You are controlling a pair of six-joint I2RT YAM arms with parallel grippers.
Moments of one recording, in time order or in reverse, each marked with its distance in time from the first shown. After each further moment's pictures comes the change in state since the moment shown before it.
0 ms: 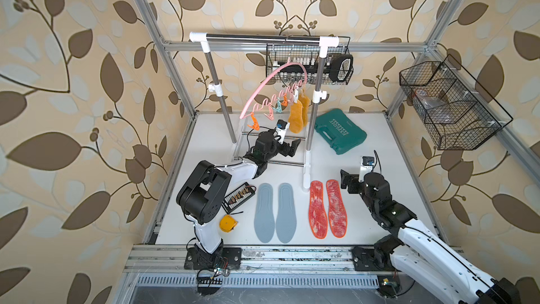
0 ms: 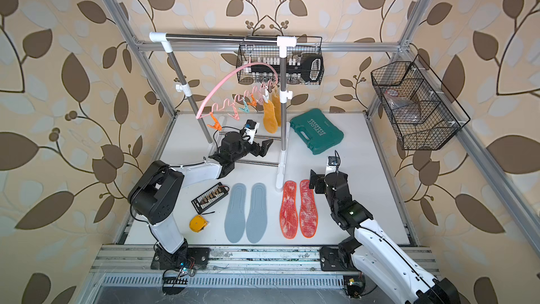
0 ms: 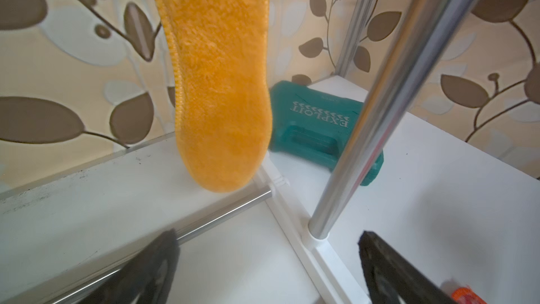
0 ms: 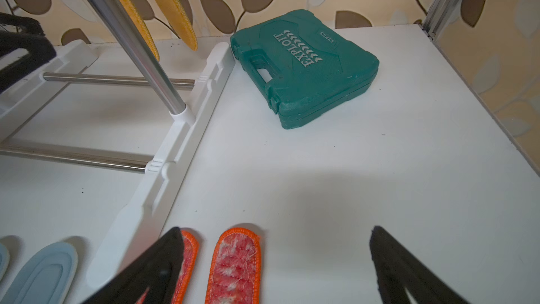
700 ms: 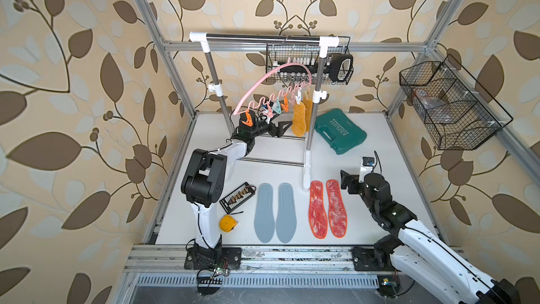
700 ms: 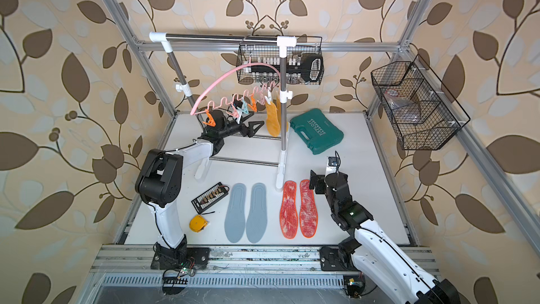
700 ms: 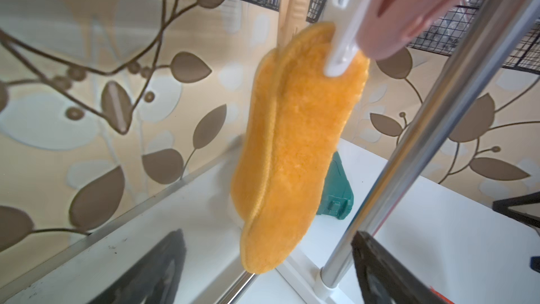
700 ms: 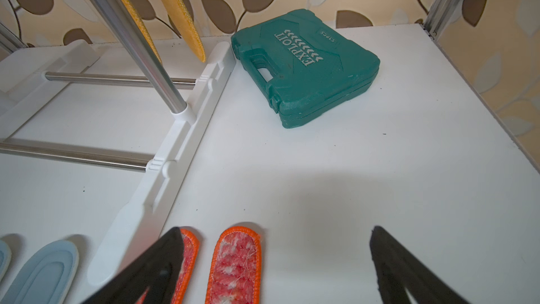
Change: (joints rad) left arm 0.222 0.139 0.295 -0.026 0.549 -0.033; right arm 0.000 -0.007 -0.008 0.002 -0.004 0.000
